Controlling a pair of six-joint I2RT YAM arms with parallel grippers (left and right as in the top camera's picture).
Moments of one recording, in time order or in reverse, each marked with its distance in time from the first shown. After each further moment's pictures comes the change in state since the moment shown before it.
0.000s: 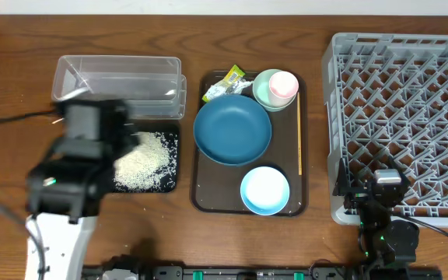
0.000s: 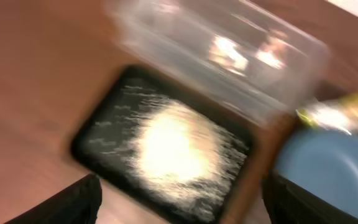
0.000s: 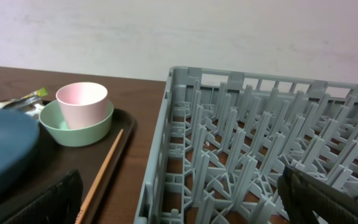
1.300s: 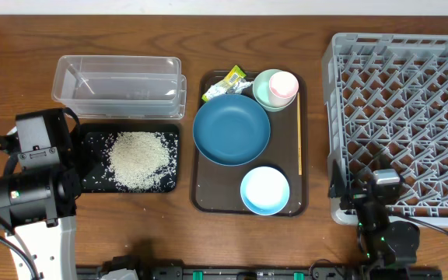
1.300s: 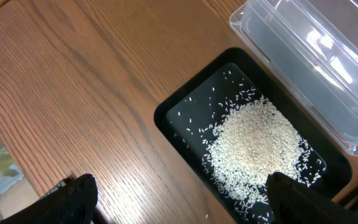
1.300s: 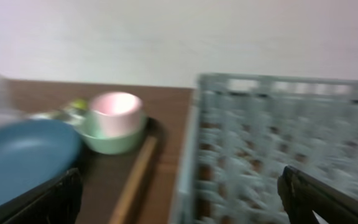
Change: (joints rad) left arm 0.276 -0.021 0.000 -0.142 -0.004 -0.001; right arm 0.000 0.000 0.000 0.034 -0.141 0.114
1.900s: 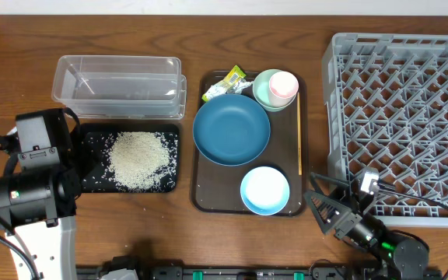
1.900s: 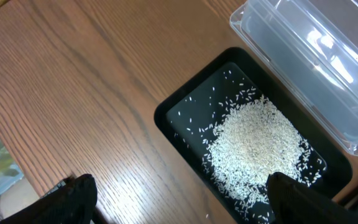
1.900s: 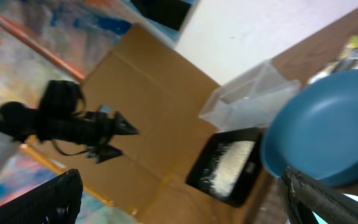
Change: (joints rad) left arm 0.000 0.000 0.000 -0.001 0.000 0.000; right arm 0.000 0.000 -0.001 0.307 -0.739 1.138
